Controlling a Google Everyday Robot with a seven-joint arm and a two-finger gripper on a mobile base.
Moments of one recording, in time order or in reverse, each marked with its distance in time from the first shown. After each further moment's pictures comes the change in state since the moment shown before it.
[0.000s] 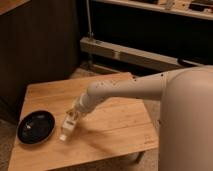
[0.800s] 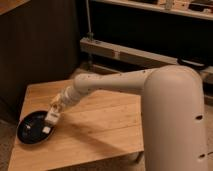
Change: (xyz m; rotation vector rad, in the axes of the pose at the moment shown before) arm -0.012 0.096 0.038 -0.130 0.042 -0.106
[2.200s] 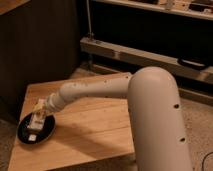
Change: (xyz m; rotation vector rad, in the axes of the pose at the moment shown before) arm 0.030 0.041 0.067 -0.124 0.026 -0.185
